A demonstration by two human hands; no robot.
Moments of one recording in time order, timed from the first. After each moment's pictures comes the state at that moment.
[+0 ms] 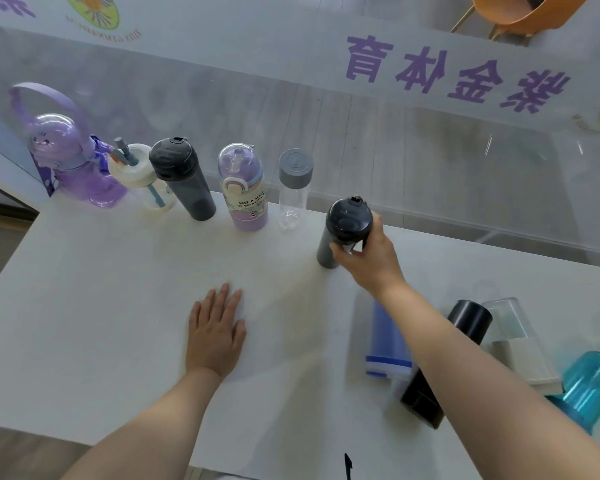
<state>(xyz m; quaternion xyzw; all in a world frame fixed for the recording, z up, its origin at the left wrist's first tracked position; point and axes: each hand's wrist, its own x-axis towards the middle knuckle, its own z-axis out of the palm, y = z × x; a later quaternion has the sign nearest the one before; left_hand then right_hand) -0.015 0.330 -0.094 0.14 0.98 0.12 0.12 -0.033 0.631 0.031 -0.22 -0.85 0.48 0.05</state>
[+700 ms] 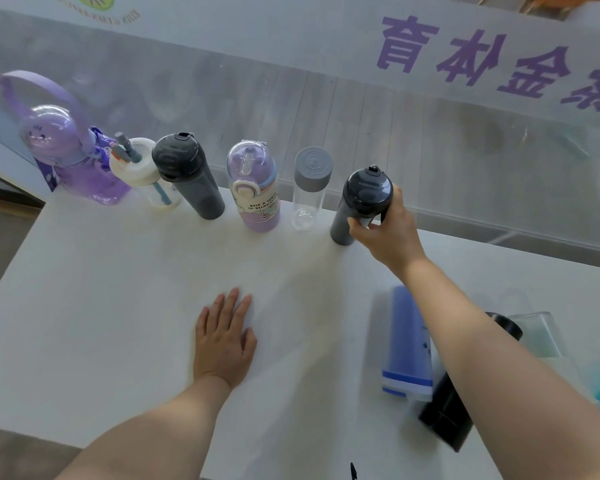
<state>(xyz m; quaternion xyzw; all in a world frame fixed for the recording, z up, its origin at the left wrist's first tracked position) -0.018 0.331 -0.099 0.15 0.98 0.13 0.09 -0.092 0.653 0.017 -0.19 -0.85 0.48 0.07</state>
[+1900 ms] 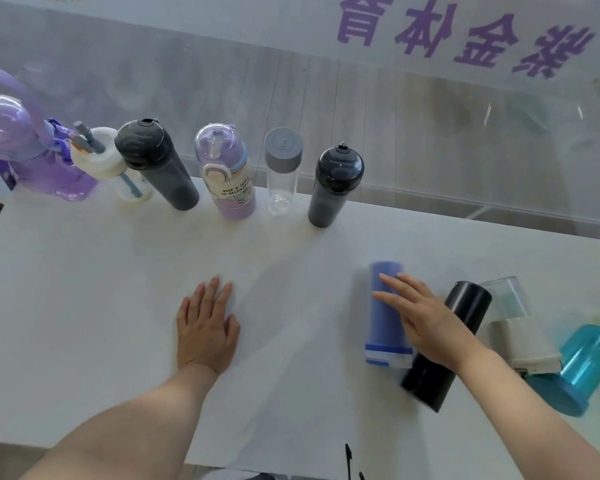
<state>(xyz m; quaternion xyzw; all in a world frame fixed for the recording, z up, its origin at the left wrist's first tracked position) -0.017 0.331 -0.098 0.14 0.98 0.12 0.09 0.097 0.703 -0.007 0.04 -0.98 0.18 -0.08</state>
